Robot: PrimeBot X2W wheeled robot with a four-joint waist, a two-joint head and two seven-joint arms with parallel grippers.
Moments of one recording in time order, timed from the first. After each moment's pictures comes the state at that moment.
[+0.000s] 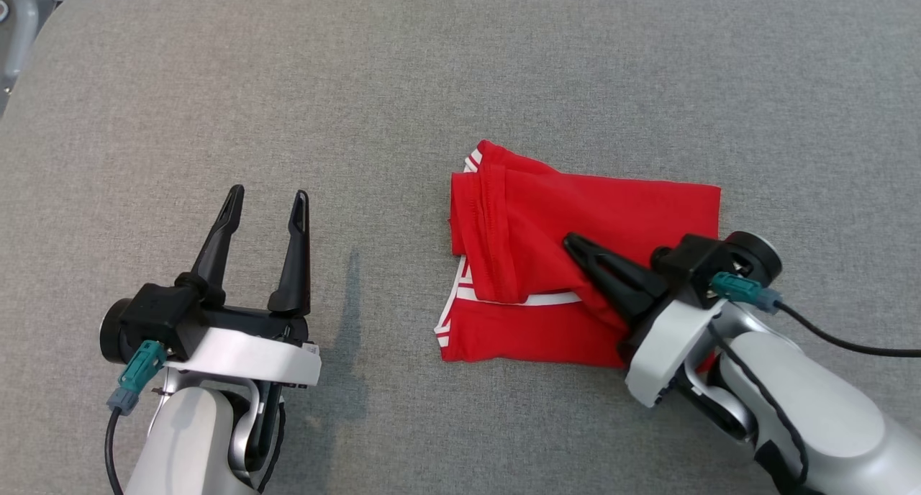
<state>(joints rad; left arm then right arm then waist) -0.26 0.08 -0.12 0.17 -0.25 -0.04 -0.26 -0.63 -0.37 0.85 0.37 0.53 0.13 -0.17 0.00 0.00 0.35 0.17</state>
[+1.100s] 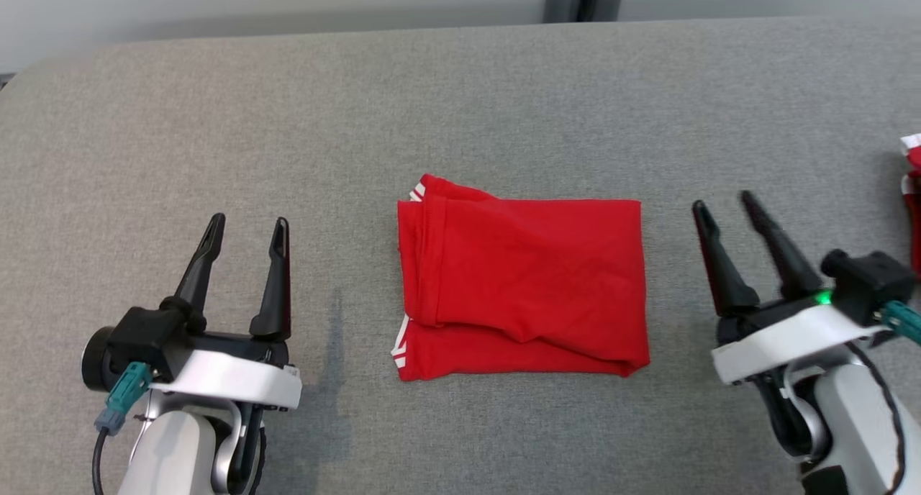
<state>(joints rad) -0.22 0.10 -0.09 0.18 -0.24 -0.04 -0.26 -0.35 -0.22 0.28 0.29 0.44 0.13 -0.24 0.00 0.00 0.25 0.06</state>
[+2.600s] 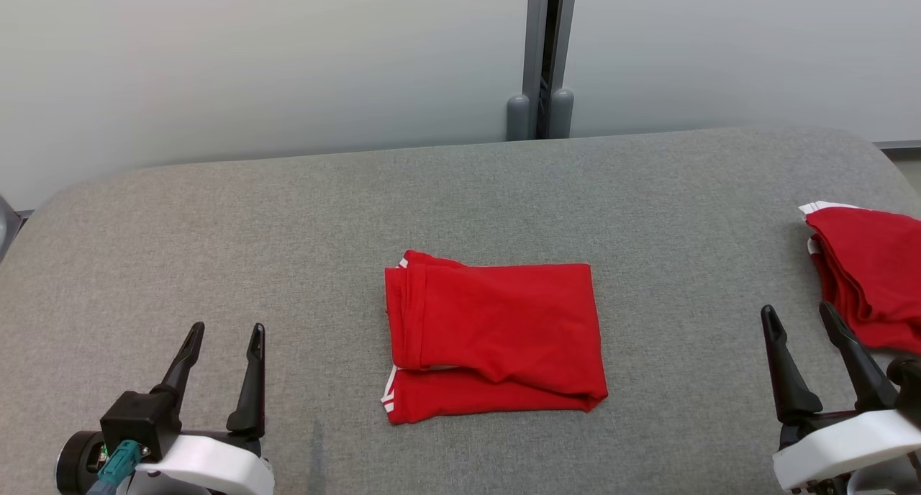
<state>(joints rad) 0.01 0.17 -0.09 0.11 -0.26 0.02 -0.16 0.04 -0.10 -0.06 -0.06 0.26 0.13 0.01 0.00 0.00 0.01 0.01</state>
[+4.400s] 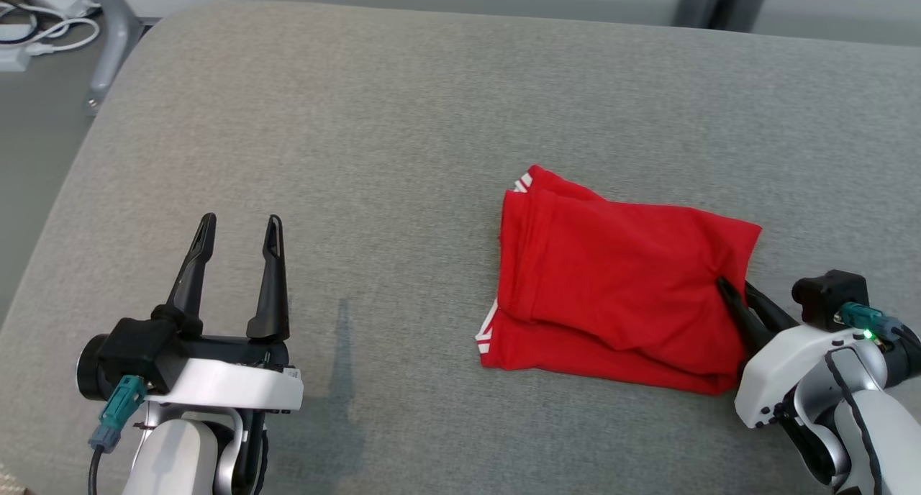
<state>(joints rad) -0.18 0.10 -0.10 0.10 -0.26 0.01 -0.26 -0.31 -0.27 0.23 0.41 0.32 0.13 0.05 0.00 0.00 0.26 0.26</state>
